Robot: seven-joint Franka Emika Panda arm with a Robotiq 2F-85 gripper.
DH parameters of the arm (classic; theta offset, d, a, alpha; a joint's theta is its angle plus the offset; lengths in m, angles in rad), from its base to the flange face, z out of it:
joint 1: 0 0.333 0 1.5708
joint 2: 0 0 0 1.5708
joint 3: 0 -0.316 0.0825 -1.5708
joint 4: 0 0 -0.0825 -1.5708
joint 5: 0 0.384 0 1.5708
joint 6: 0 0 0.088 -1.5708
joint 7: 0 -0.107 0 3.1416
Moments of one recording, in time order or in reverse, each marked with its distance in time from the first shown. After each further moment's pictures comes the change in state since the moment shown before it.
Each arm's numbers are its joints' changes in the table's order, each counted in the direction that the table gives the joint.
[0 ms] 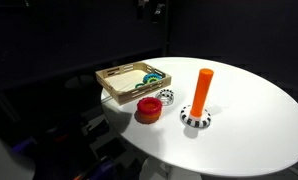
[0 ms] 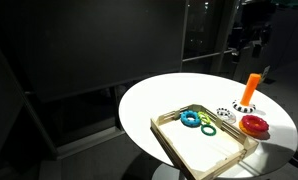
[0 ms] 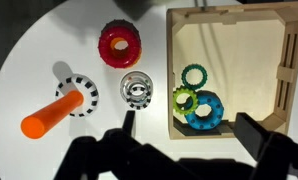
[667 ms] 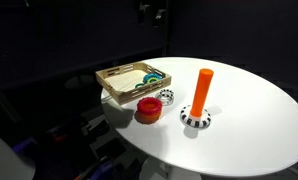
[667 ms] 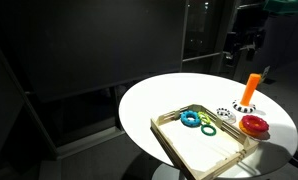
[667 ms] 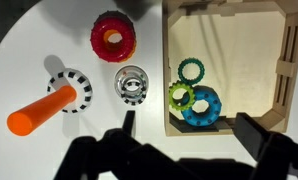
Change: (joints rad) arm 0.010 -0.031 -0.002 -0.001 0.000 0.048 -0.010
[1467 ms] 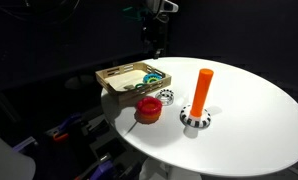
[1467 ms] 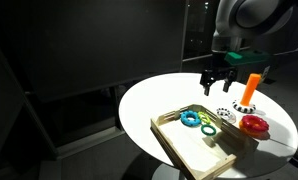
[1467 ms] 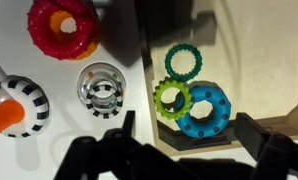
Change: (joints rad) arm 0.036 -0.276 0.001 0.001 0.020 0.273 -0.116
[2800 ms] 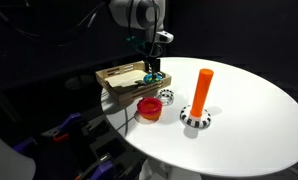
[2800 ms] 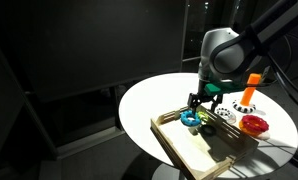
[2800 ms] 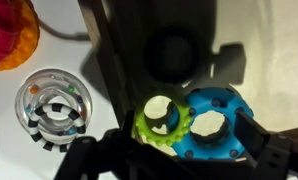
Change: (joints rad) arm 0.097 -0.252 0.060 0.057 0.000 0.211 -0.140
